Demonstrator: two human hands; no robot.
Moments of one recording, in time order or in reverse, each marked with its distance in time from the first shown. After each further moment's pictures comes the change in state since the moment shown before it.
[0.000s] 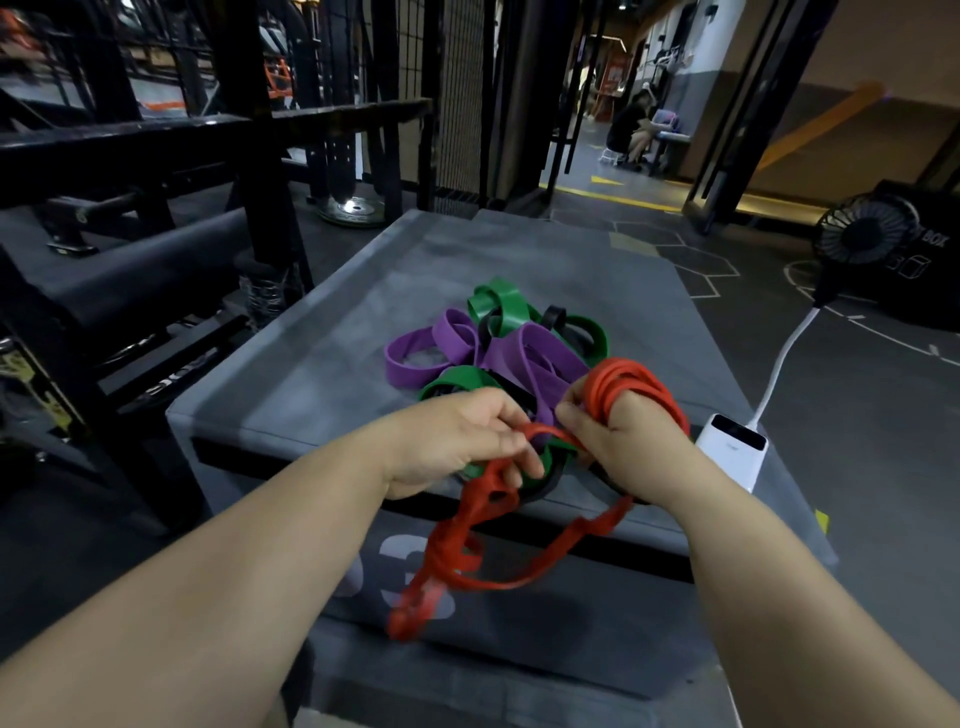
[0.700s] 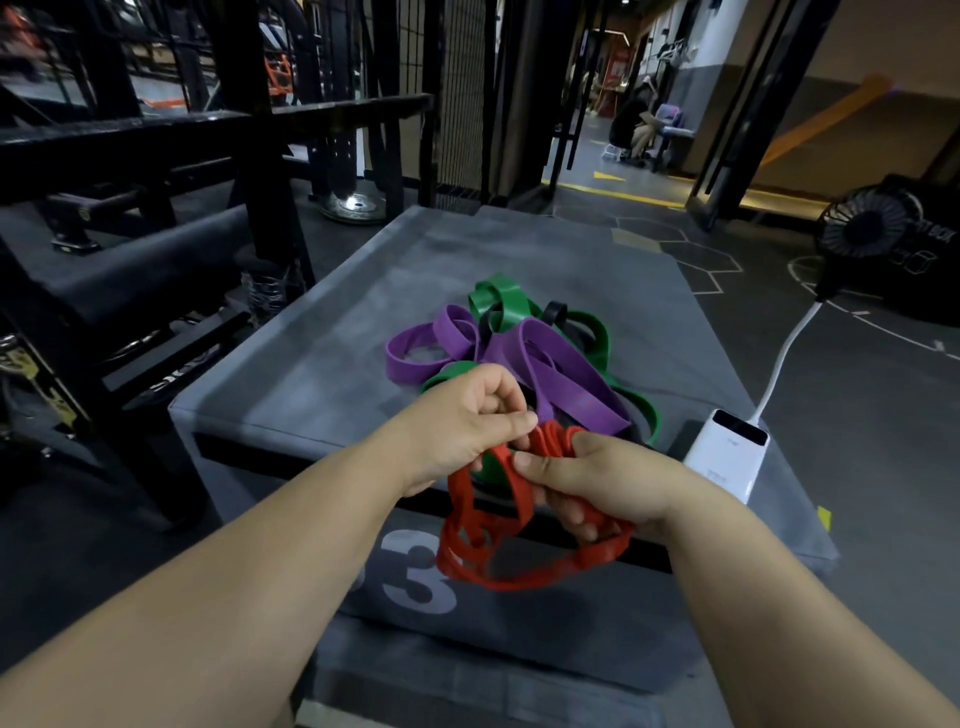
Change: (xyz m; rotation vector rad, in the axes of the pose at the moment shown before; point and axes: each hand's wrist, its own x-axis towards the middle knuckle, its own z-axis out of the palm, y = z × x) left_hand 0.007 -0.001 0.011 0.078 0.275 0.127; right_hand -0.017 -0.008 0.013 0.509 -0.610 0.246
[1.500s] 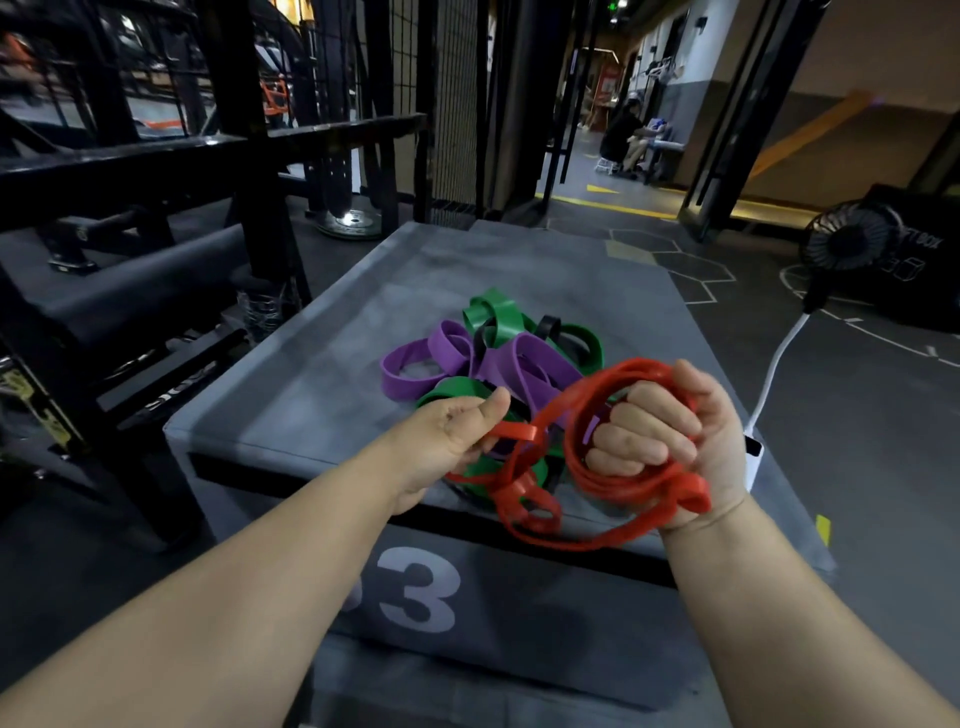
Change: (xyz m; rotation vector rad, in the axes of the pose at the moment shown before) left_hand 0.010 -0.019 -0.005 -0.187 0.014 -0.064; right_hand -0.002 0.003 -0.027 1.194 -0.437 -0.524
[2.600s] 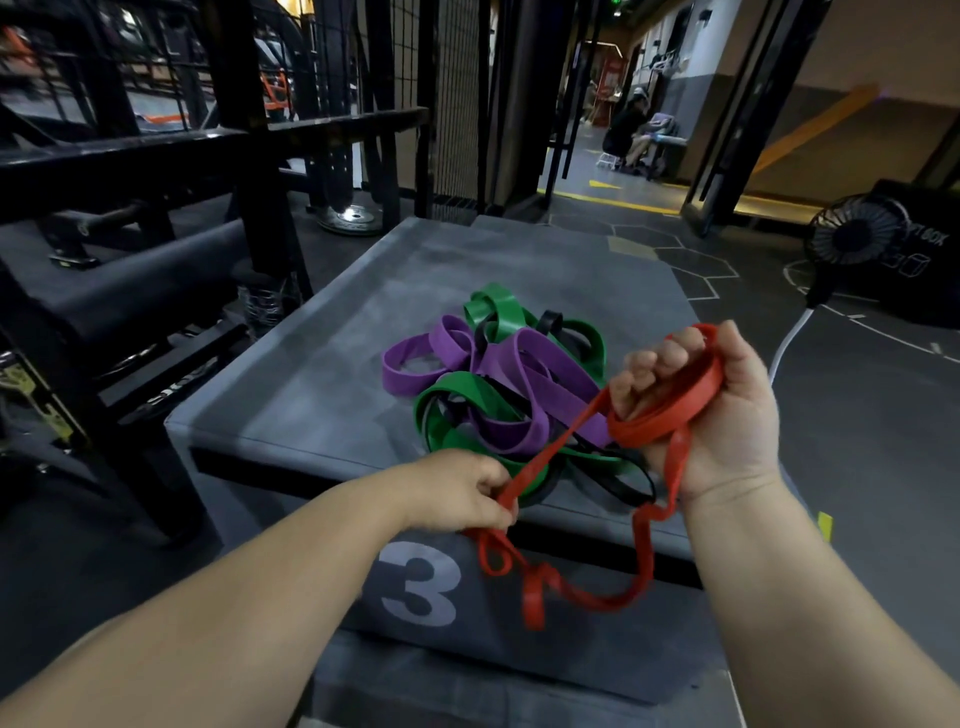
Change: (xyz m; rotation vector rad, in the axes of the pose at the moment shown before) left_hand -0.002 -0.020 0.004 0.685 -0.298 -0.197; right_hand 0.004 -0.019 0.013 -0.127 0.528 -0.477
